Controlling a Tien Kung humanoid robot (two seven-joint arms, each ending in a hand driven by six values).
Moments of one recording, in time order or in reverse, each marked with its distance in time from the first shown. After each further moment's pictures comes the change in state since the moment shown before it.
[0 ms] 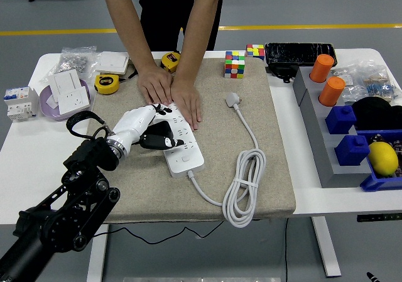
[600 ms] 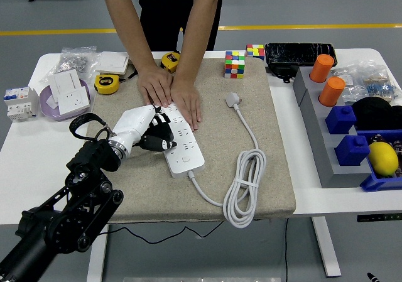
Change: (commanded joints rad) left arm -0.001 -0.010 0.009 0.022 0.009 0.037 0.013; right arm 0.000 -0.003 -0.004 0.000 -0.004 0.000 0.000
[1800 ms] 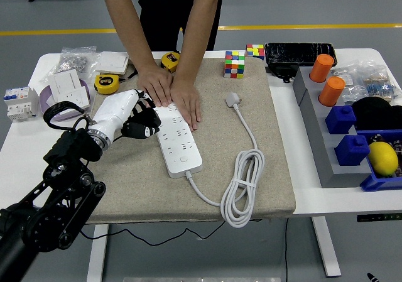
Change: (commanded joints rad) left arm 0.029 0.068 -0.100 -0.136 0.000 -0.046 0.021; right arm -0.001 0.004 0.010 0.000 0.001 -0.002 -0.001
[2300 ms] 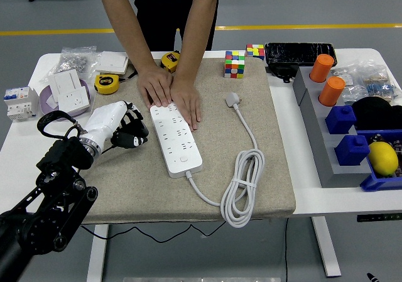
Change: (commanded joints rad) left arm 0.018 0.011 0.014 0.091 0.000 0.031 -0.044; right arm 0.001 -0.001 -0.005 0.000 0.002 0.000 -0.001
